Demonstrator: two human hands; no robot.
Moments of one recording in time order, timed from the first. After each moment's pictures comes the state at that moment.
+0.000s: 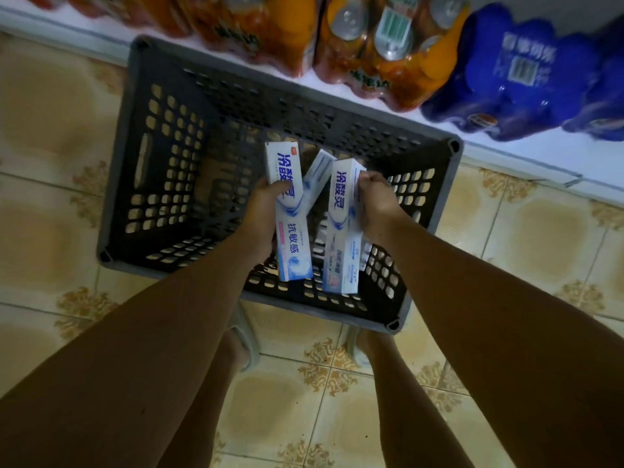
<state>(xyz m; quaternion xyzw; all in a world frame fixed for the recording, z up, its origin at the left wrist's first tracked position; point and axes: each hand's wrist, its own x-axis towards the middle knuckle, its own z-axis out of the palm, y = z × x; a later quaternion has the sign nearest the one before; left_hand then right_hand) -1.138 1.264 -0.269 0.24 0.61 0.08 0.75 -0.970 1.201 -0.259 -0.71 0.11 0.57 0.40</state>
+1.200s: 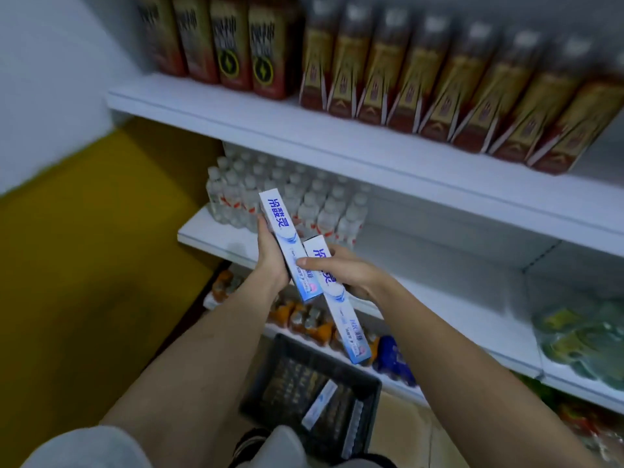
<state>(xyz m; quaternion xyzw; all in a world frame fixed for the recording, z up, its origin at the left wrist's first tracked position) -1.148 1.391 0.458 0.24 0.43 0.42 0.76 -1.020 1.319 0.480 -0.61 -0.43 0.60 0.29</state>
